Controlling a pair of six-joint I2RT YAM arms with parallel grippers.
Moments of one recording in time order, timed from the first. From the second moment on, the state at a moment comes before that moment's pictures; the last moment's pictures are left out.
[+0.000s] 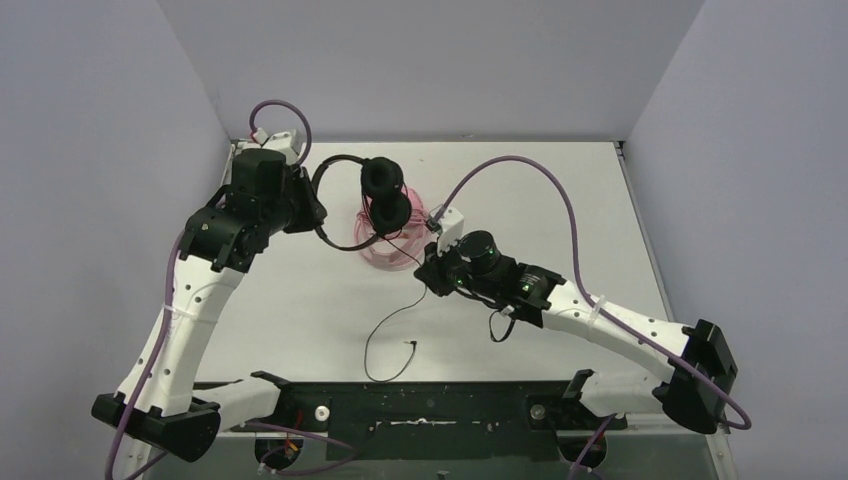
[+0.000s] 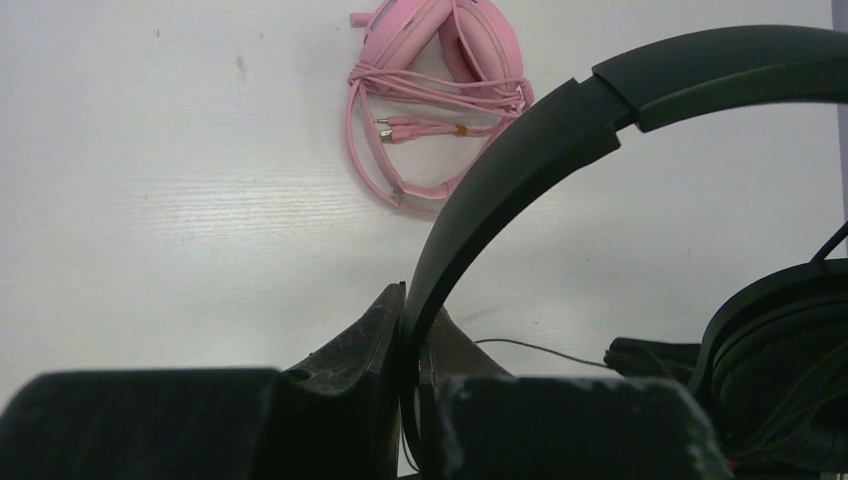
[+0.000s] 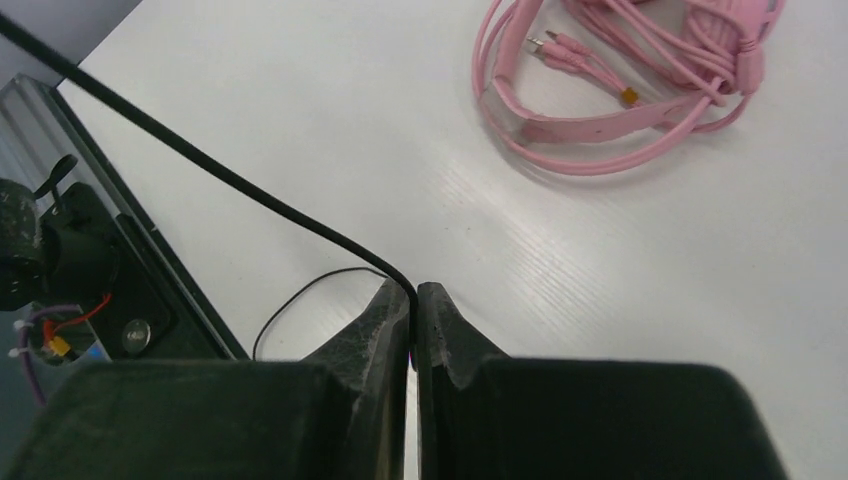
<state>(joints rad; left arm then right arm) -0.36 1.18 1.49 -0.93 -0.07 -0.44 0.95 1.25 0.95 -0.17 -0.01 0.27</state>
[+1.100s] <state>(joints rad) -0.30 1.23 1.68 -1.17 0.06 -0.50 0.81 1.26 0.58 0.23 -0.33 0.21</state>
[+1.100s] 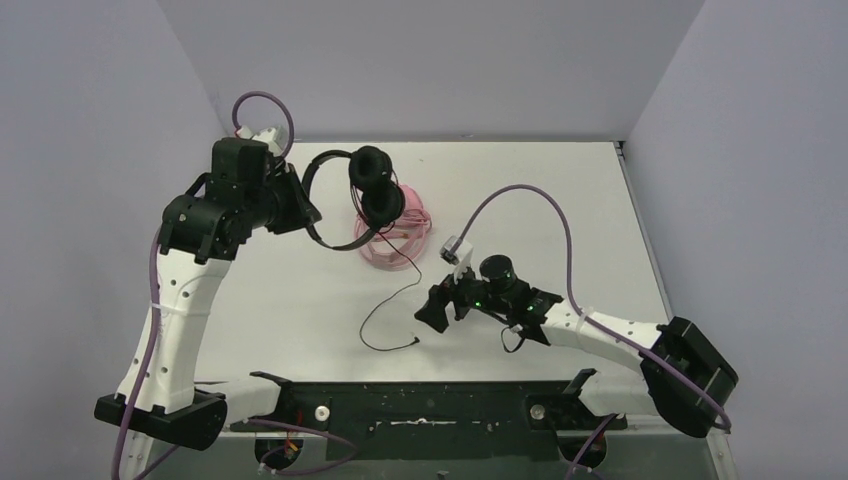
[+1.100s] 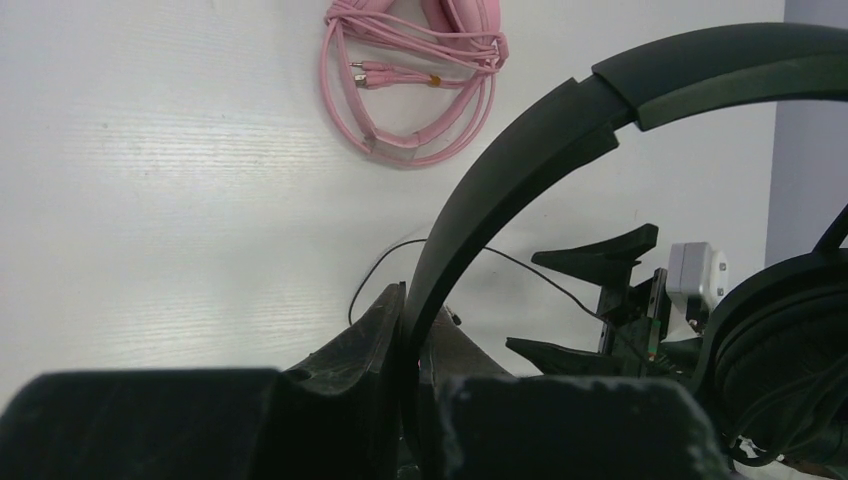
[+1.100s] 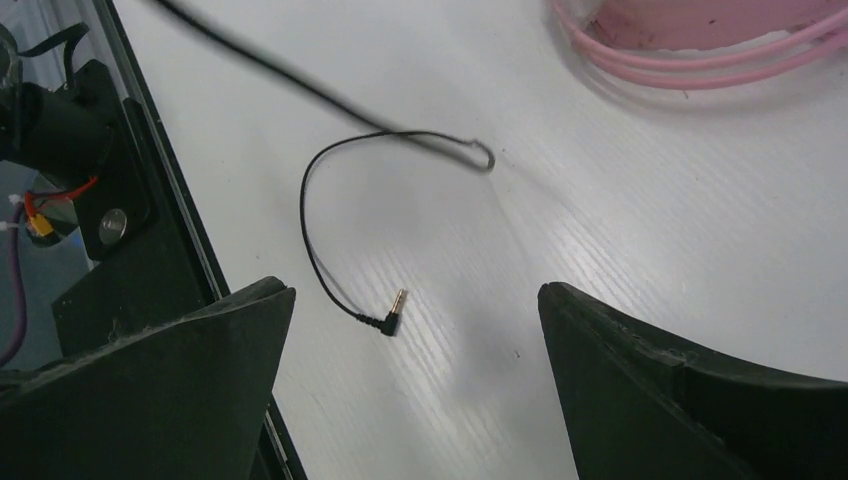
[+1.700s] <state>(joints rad) -0.25 1.23 1.70 -1.16 0.14 -0.56 0.92 1.72 0.37 1.21 -0.06 0.24</state>
